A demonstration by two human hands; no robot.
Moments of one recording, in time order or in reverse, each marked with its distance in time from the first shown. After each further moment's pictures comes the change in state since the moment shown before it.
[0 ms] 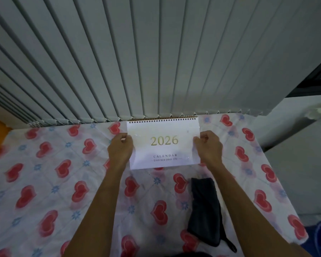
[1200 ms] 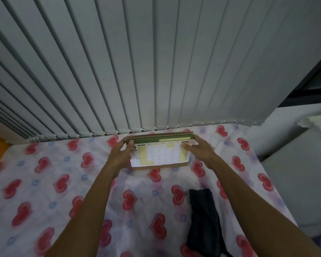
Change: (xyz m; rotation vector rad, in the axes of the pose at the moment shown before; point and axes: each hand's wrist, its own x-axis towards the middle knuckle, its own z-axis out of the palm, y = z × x) left_hand 0.023 0.007 -0.007 -0.254 -0.367 -0.052; right_hand 0.049 0.004 -0.001 0.174 -0.462 0.070
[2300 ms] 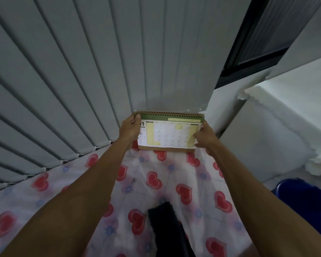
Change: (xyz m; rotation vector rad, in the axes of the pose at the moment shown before) left_hand 0.099 0.099 0.273 0.260 -0.222 0.269; right_hand 0.032 0.055 -0.187 0.199 0.466 0.136
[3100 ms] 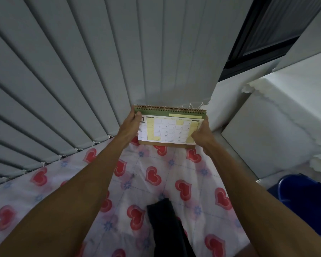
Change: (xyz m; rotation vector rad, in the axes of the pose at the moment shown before) left_hand 0.003 -0.012 0.001 0.019 -0.233 0.039; right_hand 0.034 0.035 0.014 -0.048 0.003 -0.037
